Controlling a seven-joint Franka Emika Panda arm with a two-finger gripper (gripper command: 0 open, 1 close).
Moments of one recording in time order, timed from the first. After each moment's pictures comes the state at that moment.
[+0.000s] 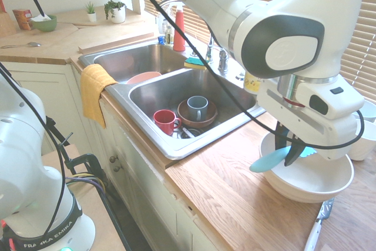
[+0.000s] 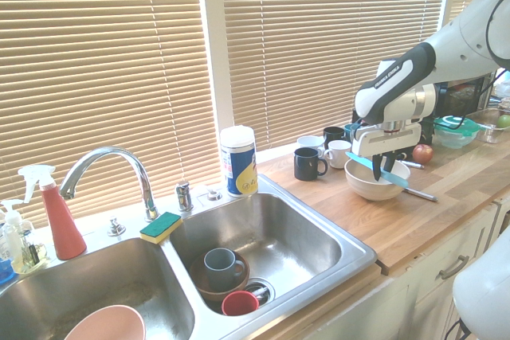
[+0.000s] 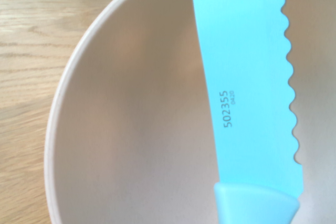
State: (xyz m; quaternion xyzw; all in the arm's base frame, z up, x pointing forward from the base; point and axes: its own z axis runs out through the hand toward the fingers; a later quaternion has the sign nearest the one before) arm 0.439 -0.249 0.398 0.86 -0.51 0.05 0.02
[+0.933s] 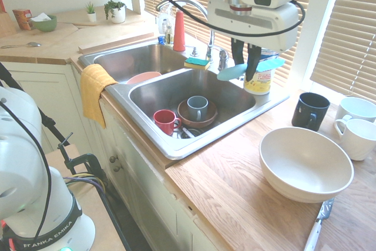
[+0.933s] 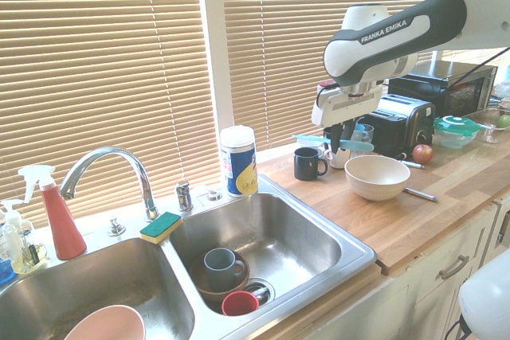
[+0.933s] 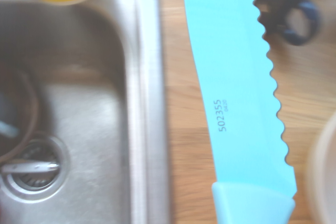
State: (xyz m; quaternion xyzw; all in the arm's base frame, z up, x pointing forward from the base) arm 0.440 -0.077 0.515 0.92 -0.37 0.10 -0.02
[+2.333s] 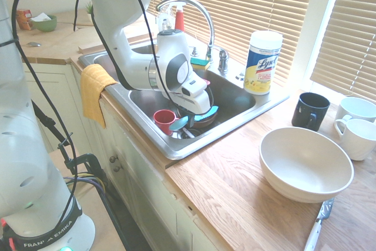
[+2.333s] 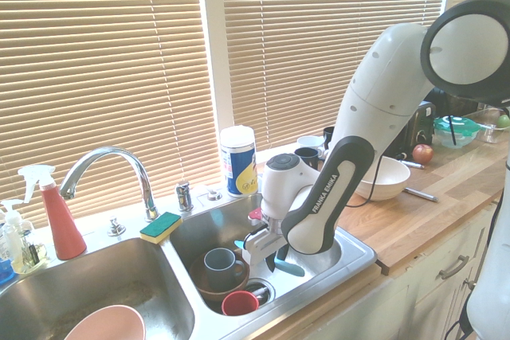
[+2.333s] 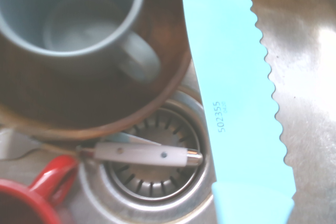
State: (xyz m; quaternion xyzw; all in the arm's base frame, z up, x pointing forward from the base) arm 0.453 0.116 0.214 0.94 -0.34 0.09 -0.01
